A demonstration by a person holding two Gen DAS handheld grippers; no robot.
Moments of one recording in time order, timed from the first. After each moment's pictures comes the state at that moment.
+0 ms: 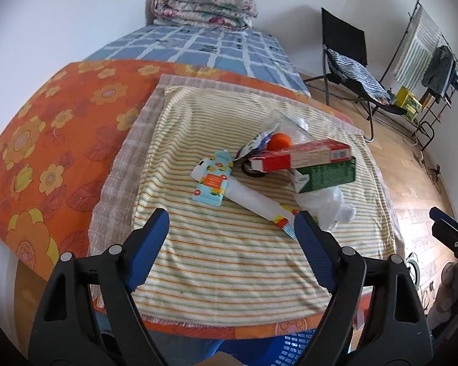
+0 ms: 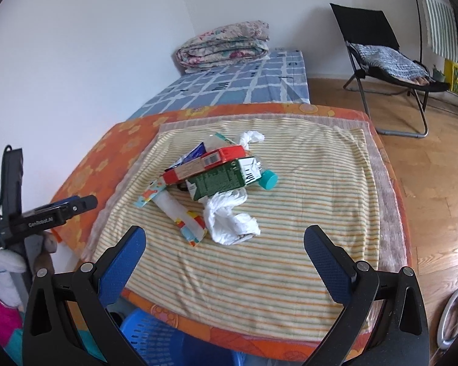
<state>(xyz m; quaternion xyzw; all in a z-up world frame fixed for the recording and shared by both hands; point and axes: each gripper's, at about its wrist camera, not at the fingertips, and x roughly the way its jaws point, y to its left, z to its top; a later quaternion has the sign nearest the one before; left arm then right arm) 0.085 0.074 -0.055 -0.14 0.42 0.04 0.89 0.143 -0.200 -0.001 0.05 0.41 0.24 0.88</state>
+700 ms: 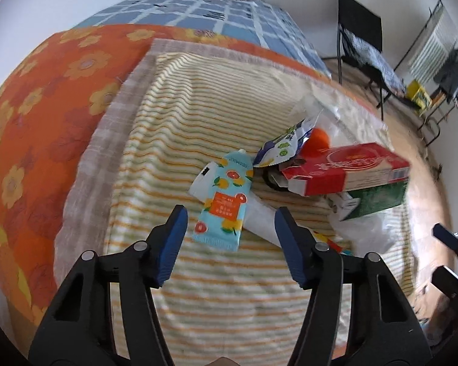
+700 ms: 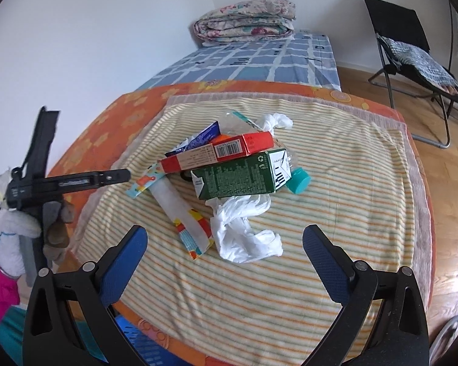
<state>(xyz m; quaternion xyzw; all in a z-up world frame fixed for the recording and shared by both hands) 0.175 0.095 -0.122 -0.15 0.48 0.04 0.86 0.187 -0.145 -0.044 -0.01 0.44 0.28 0.85</state>
